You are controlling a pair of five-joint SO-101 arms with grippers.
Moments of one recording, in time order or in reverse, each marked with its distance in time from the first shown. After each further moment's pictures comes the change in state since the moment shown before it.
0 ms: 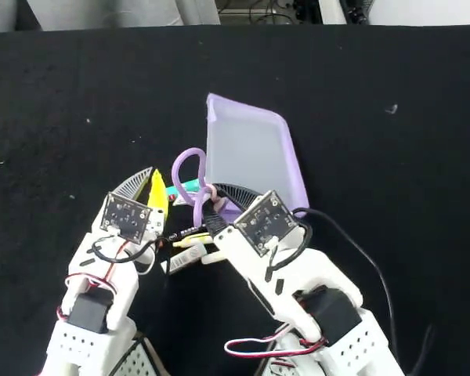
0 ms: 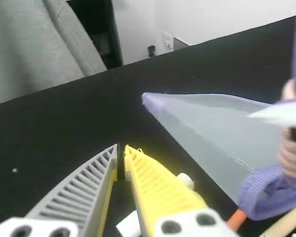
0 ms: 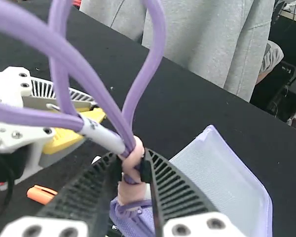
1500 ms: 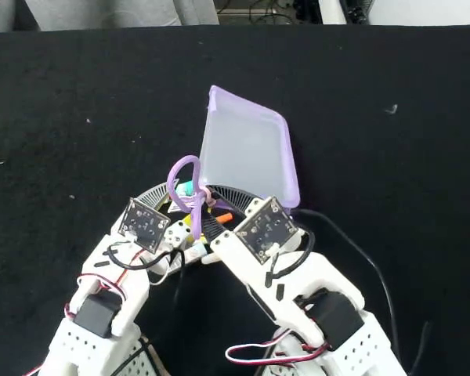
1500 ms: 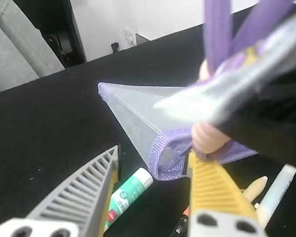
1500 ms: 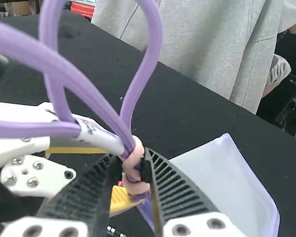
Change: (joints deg) left arm 7.8 0.1 -0.1 2.4 1.7; right arm -2.4 -0.5 -1.4 0.5 0.0
